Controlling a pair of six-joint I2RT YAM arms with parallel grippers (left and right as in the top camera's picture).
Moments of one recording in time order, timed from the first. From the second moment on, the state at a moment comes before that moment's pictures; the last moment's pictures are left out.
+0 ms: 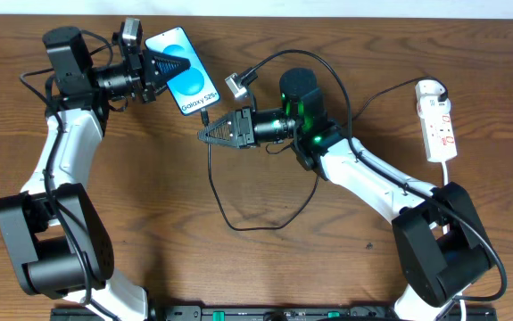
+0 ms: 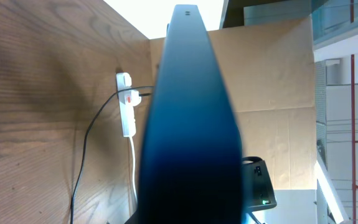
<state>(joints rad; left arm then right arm) 0.19 1.80 1.28 0.08 1.43 -0.98 0.58 1.84 1.19 0.41 -1.08 1.04</state>
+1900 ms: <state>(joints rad) 0.12 1.80 1.28 0.10 1.39 -0.98 0.49 1.84 1.18 0.48 -1.21 1.04</state>
